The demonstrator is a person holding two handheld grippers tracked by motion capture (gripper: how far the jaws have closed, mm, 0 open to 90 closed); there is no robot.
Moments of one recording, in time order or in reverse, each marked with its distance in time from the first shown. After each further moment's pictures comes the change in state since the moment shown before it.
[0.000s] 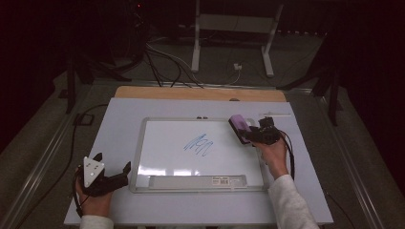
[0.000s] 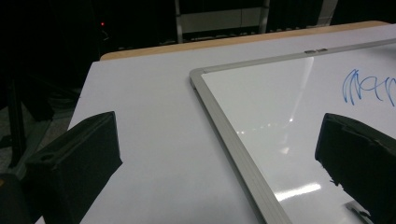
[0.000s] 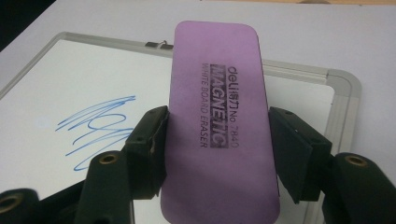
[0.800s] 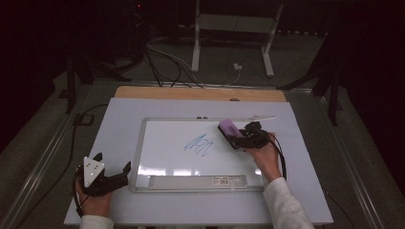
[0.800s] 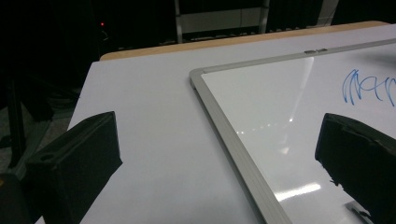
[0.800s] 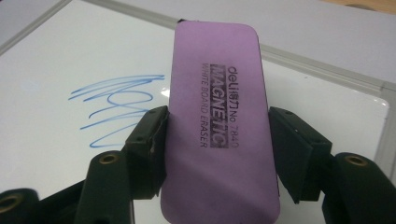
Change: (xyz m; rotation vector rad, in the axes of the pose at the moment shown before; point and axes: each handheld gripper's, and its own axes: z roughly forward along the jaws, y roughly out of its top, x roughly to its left) left arm 0.000 0.000 0.000 0.000 -0.001 0.001; right arm 0.037 -0.004 0.012 0.054 -0.002 -0.165
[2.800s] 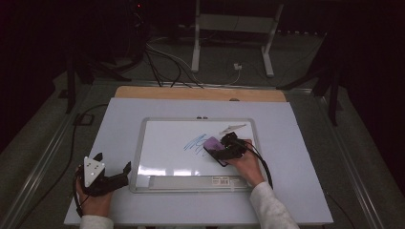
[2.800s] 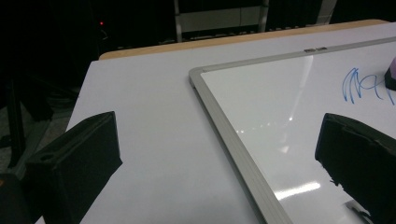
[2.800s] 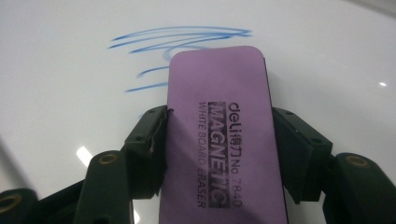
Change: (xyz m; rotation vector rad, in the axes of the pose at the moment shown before) left arm 0.000 0.000 0.001 0.006 -0.002 0.005; right arm 0.053 -0.014 0.047 0.138 0.086 -0.137
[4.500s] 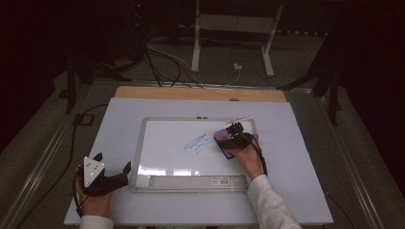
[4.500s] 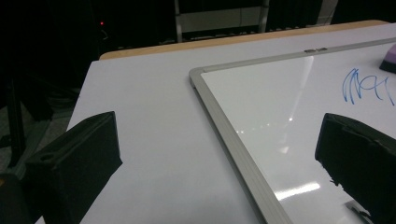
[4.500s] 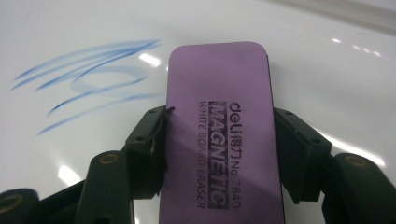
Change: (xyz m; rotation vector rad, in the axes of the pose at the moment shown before) left arm 0.001 0.000 0.000 -0.001 0.000 -0.003; right arm -0.033 0.014 -0.001 0.046 -0.197 0.228
